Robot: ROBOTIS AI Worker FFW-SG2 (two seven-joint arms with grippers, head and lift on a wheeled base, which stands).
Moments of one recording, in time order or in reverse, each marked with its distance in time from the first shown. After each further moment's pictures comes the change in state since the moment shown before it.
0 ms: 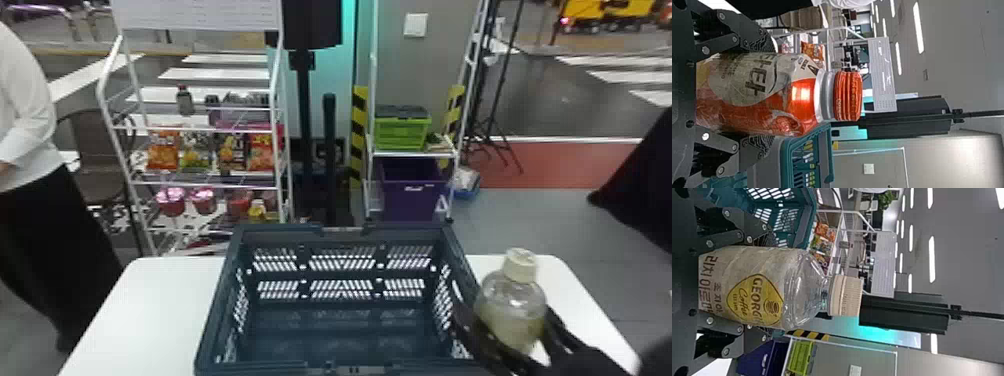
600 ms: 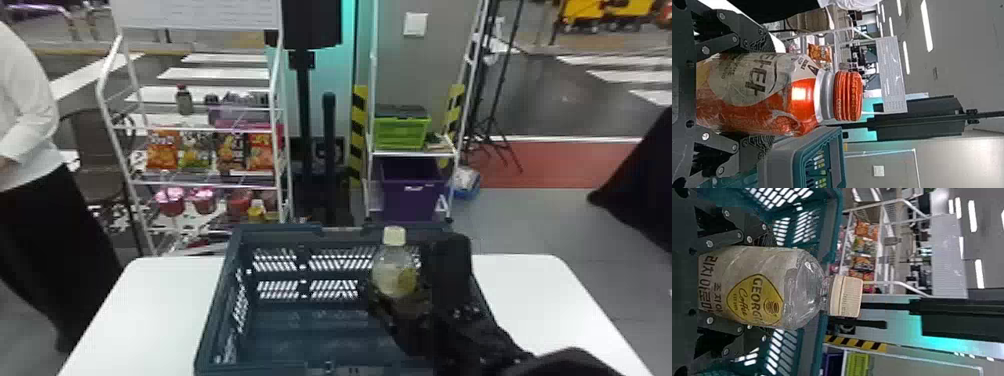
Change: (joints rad) left arm -0.037 0.036 0.005 0.037 0.050 0.031 -0.001; right arm -0.513 -0.005 0.324 0.322 -0.094 0.551 -0.375
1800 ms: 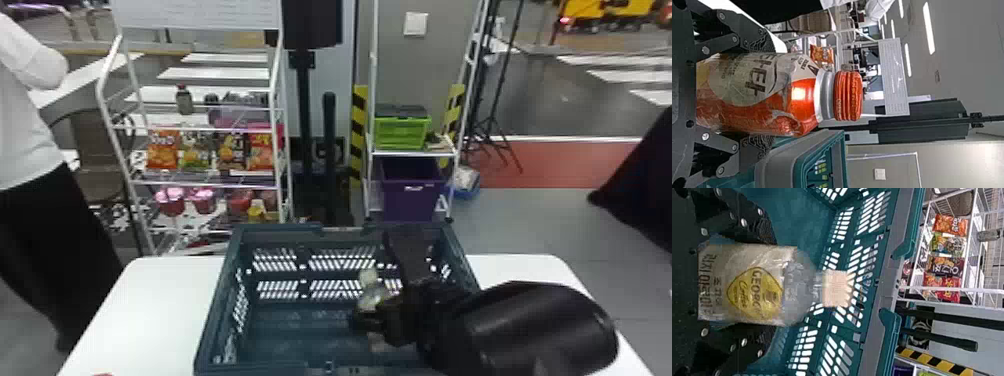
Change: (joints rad) left arm -0.054 -0.003 -0.009 0.036 0.022 0.012 -0.004; right arm -0.280 0.000 0.041 0.265 -0.067 0.357 -0.013
